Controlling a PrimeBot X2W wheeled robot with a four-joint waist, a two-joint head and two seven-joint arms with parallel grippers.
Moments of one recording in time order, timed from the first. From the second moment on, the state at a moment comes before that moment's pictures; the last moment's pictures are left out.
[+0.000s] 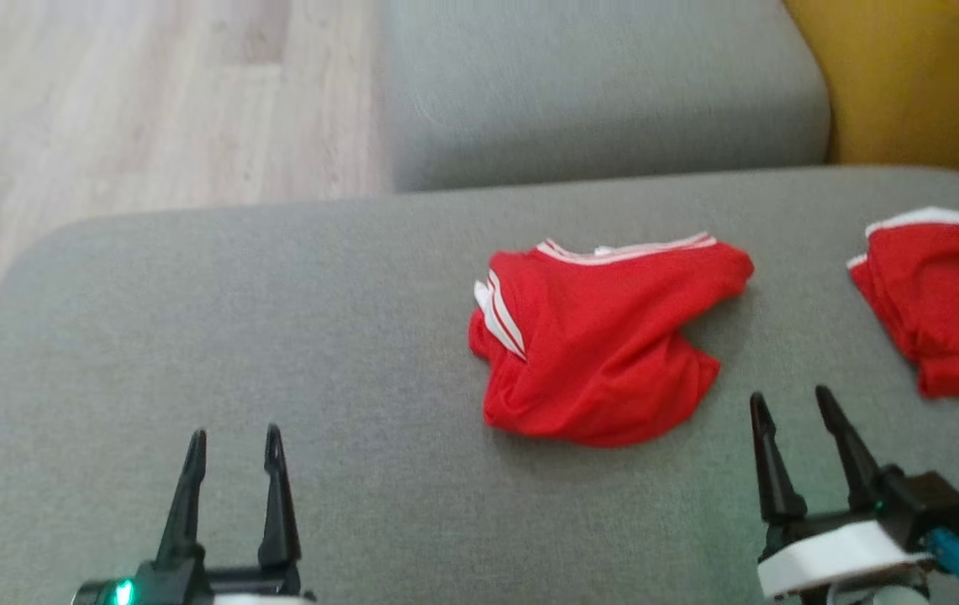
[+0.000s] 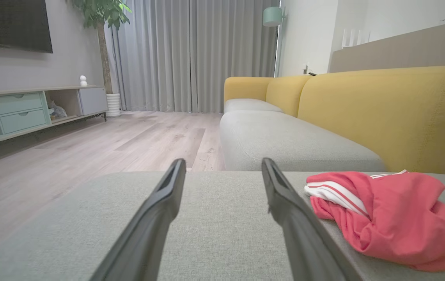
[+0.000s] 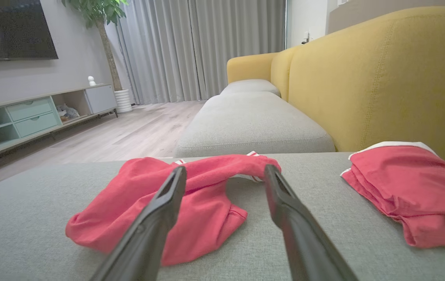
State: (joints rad) left arm 0.14 0.09 -0.20 0.05 -0.18 0.15 -0.25; right arm 0.07 -0.08 0.06 0.22 0.14 0.12 -0.26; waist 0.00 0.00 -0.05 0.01
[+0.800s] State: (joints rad) left arm 0.18 0.07 -0.15 0.05 -0.07 0.06 -0.25; right arm 0.11 -0.06 0.08 0.24 0.13 0.12 -0.26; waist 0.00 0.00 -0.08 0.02
